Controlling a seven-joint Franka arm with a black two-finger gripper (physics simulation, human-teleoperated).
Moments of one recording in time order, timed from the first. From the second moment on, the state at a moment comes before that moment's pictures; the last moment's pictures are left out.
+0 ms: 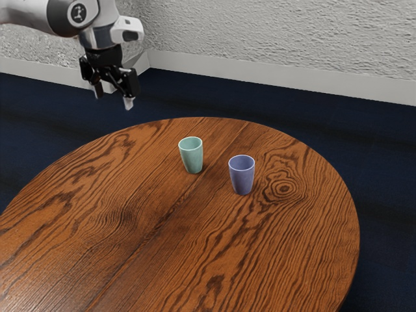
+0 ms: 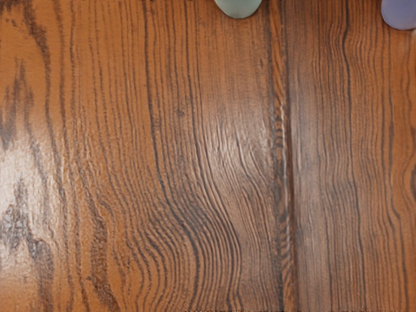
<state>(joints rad) 0.00 0.01 -0.01 -1.57 0.14 1.63 0.02</state>
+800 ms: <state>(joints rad) -0.05 0.39 -0.34 -1.34 0.24 1.70 -0.07</state>
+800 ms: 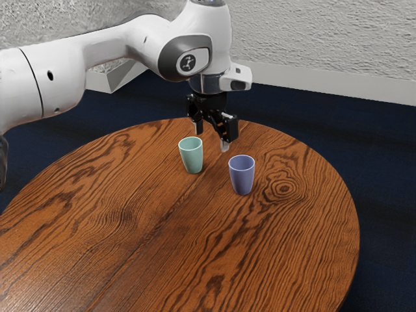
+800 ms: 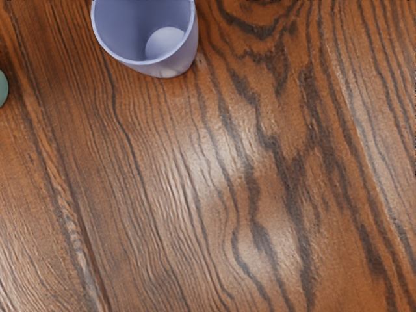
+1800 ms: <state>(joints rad) -0.10 0.90 -0.29 -0.93 0.26 1.88 -0.05</state>
